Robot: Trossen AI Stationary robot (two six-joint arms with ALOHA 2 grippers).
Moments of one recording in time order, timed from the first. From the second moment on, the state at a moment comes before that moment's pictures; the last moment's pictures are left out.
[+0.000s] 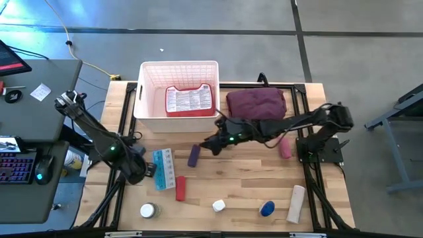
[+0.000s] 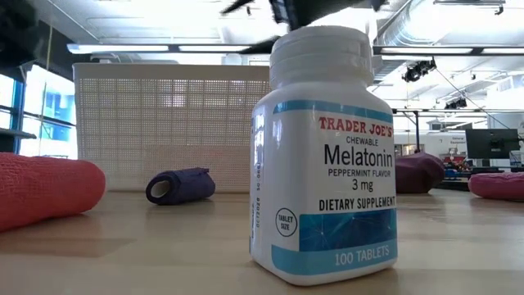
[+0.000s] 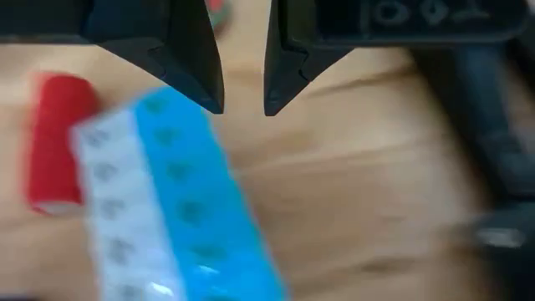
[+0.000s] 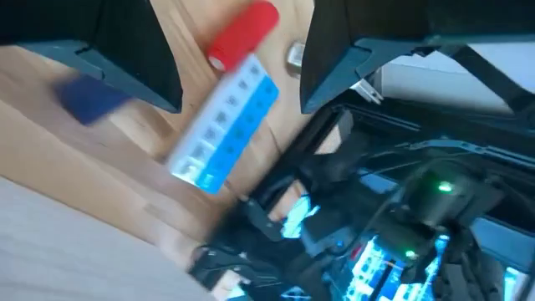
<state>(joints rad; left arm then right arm) -0.77 1.03 0.74 -1.06 -0.10 -2.11 0.07 1.66 1.18 0.11 0.00 0.96</state>
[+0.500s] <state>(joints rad) -0.78 1.05 0.42 -0.60 -0.10 -2.22 0.08 2.11 1.64 -0.06 -0.09 0.97</state>
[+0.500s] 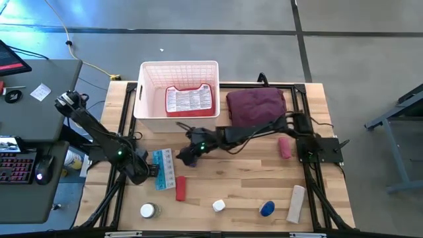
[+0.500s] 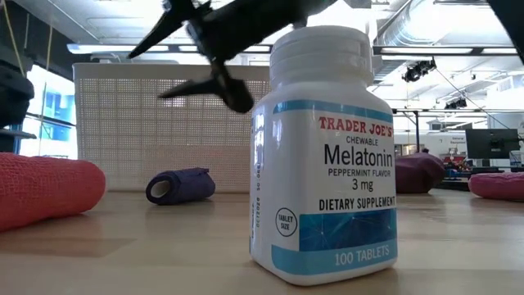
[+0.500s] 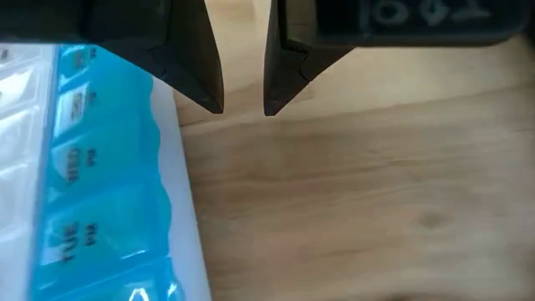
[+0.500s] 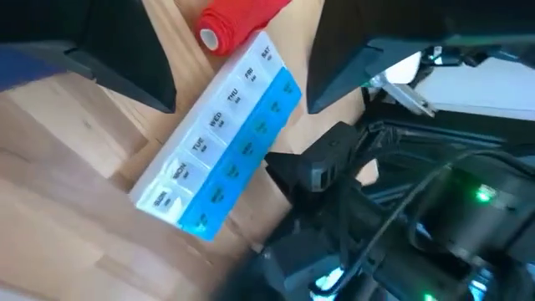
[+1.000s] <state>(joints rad) -0.78 1.05 0.39 -0.51 -0.14 -2.22 0.08 2.37 1.84 -0.07 -0.14 1.08</state>
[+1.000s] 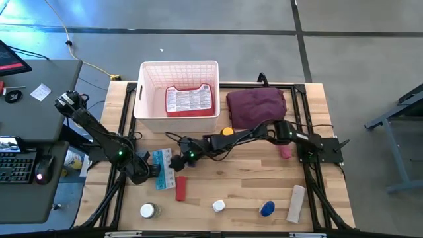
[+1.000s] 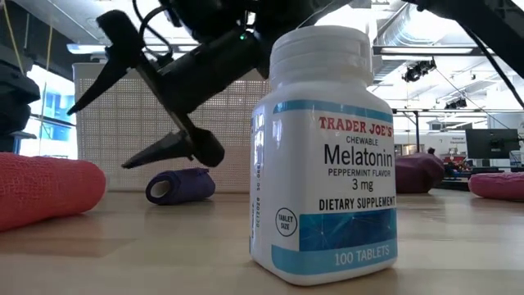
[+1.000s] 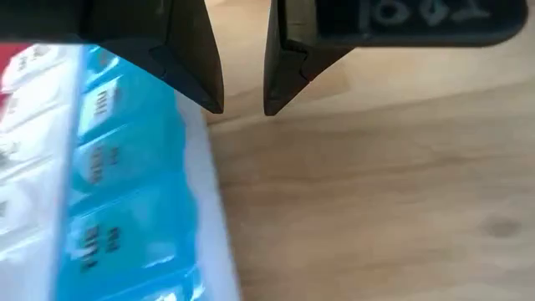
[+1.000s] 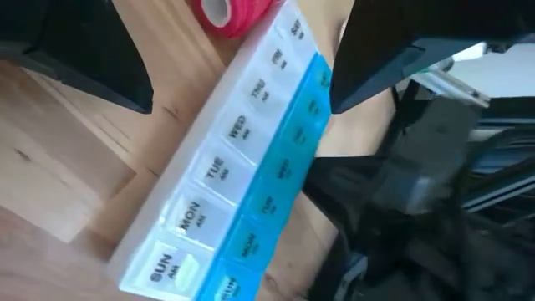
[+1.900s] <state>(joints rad) -0.78 1.05 0.39 -0.41 -0.26 -2.13 0.09 2.35 1.85 -0.50 -0.39 1.07</state>
